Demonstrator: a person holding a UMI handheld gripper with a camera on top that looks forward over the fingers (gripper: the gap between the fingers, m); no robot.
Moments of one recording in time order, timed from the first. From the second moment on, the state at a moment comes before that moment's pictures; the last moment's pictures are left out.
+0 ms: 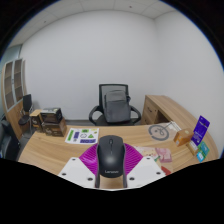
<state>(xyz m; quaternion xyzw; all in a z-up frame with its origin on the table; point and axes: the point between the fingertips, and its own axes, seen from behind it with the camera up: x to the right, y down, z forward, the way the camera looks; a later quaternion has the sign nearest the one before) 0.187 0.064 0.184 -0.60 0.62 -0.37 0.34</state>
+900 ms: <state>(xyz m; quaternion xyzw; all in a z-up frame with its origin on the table) 0.211 -0.143 -0.006 -0.55 0.73 -0.36 0.20</state>
